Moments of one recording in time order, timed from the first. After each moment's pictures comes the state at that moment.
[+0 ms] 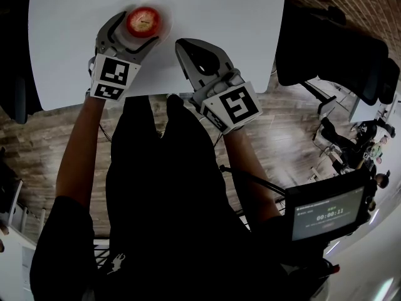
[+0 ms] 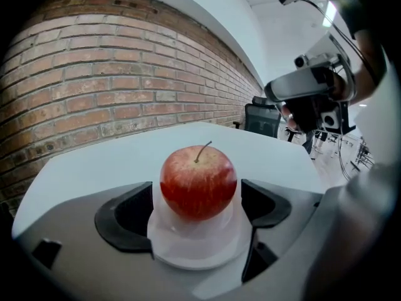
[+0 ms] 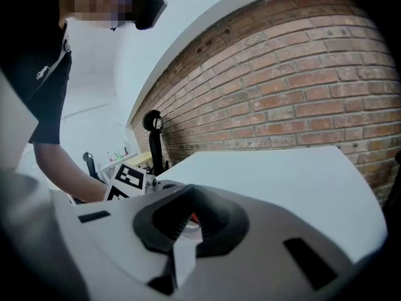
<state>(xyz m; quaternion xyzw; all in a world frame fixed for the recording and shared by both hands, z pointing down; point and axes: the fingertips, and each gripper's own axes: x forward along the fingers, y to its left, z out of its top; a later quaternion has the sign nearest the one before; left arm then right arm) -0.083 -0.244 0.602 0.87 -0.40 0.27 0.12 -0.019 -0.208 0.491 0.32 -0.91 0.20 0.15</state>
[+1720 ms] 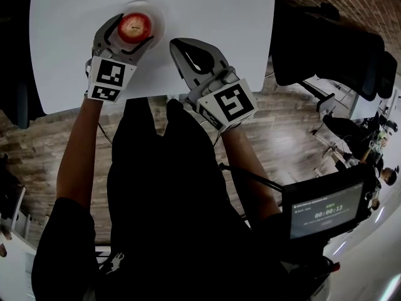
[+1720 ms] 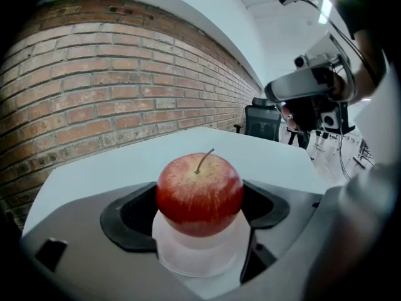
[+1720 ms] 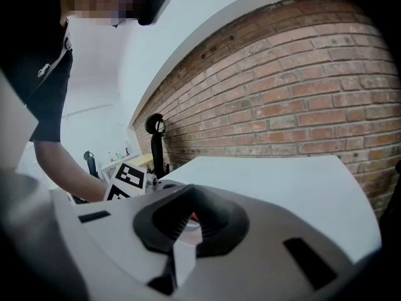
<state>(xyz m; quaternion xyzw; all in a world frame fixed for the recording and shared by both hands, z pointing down) -0.080 -0.254 0.597 0.87 -0.40 0.26 0.10 -0.016 -0.214 0.488 0.32 -0.92 0.18 0.14</state>
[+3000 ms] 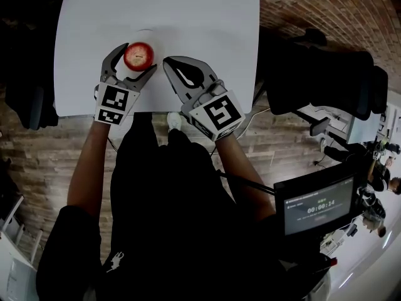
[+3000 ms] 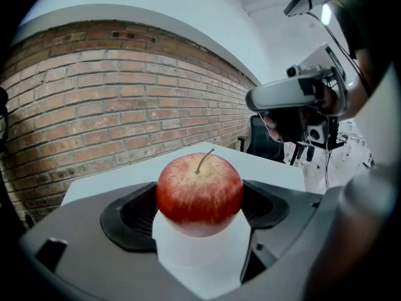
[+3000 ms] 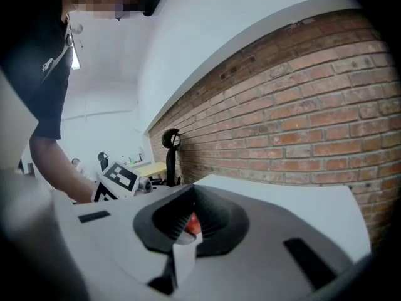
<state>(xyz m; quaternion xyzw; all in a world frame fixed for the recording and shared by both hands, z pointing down) -0.089 -0.222 0.506 0.86 -0.45 0.23 0.09 -0.039 -0.198 0.405 0.27 -0.95 0.11 0.09</state>
